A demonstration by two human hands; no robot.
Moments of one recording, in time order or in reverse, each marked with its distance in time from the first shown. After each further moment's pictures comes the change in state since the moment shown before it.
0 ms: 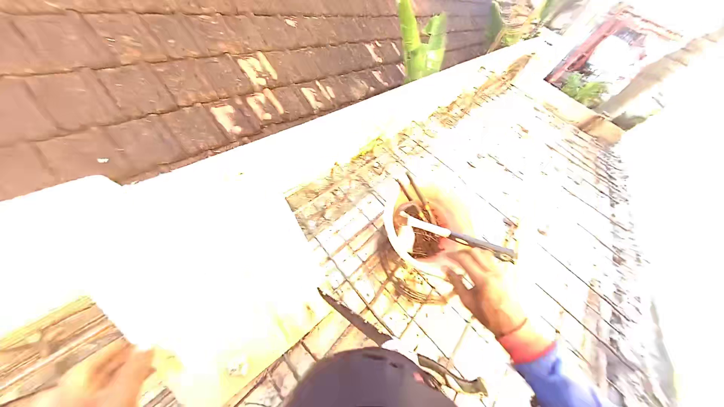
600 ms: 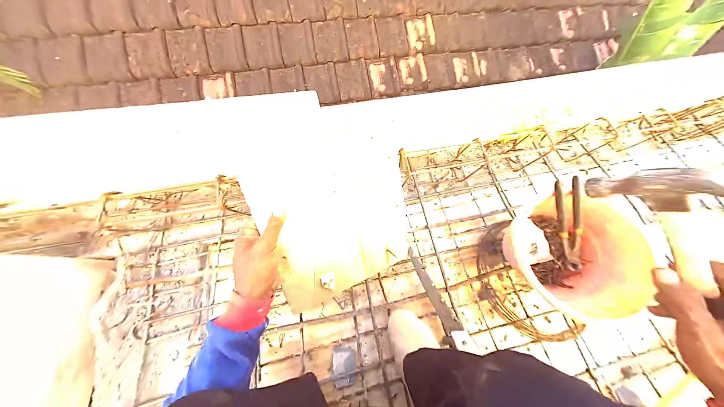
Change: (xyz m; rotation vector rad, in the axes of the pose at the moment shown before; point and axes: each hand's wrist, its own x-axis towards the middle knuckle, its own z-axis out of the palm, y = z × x) left_hand -0.022 0.031 0.018 -0.470 0.424 -0.001; right_hand 0.054 0.027 -0.020 0.617 0.025 0.022
